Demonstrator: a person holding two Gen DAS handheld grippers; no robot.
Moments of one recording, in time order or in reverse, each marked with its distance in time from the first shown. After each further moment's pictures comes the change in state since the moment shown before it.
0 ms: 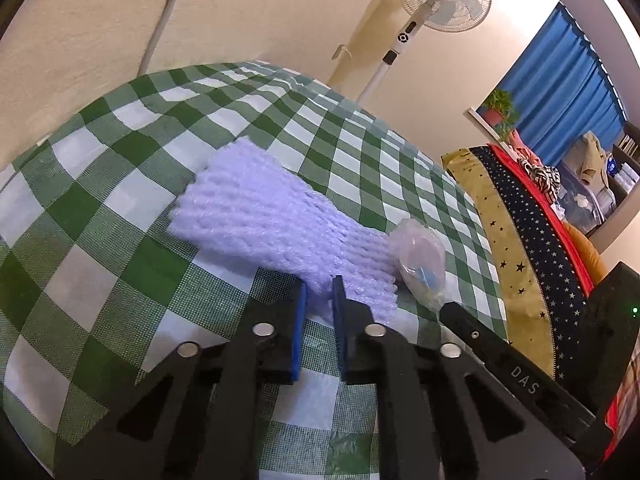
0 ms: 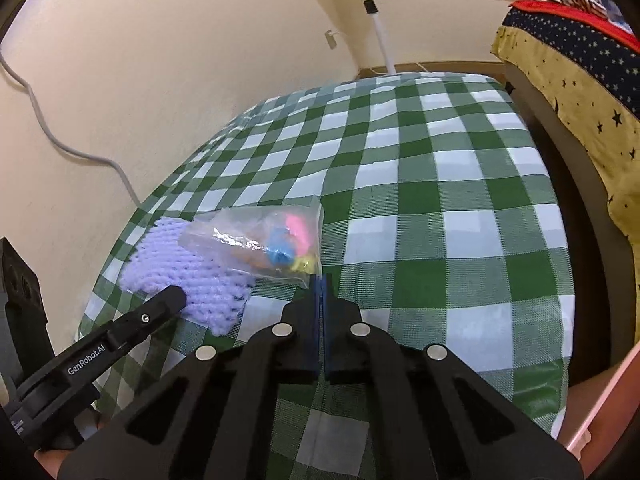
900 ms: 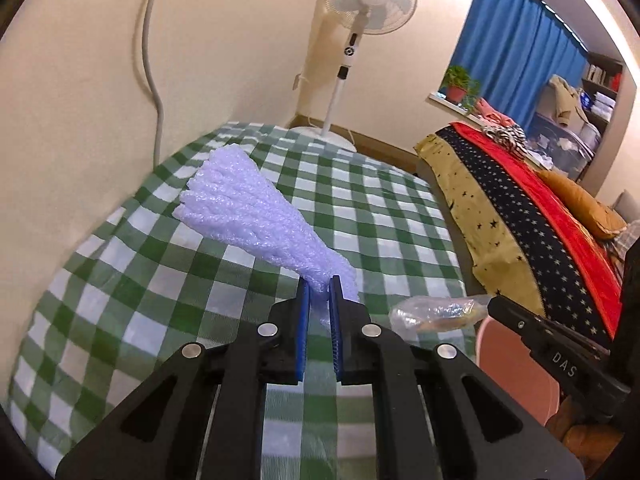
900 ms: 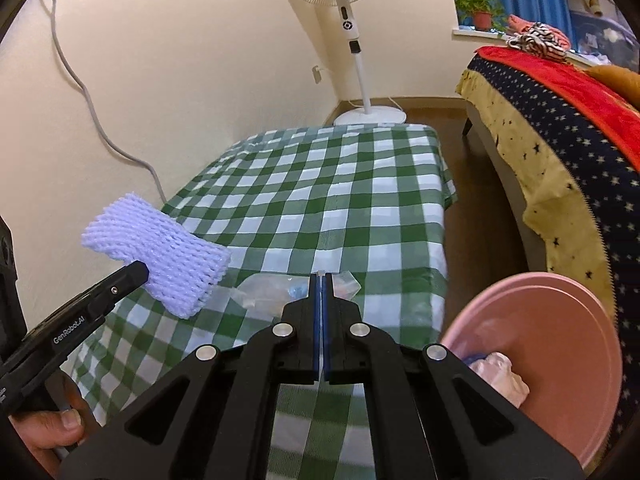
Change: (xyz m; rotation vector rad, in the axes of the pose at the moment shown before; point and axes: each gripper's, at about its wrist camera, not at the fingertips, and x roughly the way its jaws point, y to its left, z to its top) left arm -0.128 -0.046 -0.024 0.264 -0.068 0.032; right arm -0.152 0.016 -0.039 -0.049 -0.089 -0.108
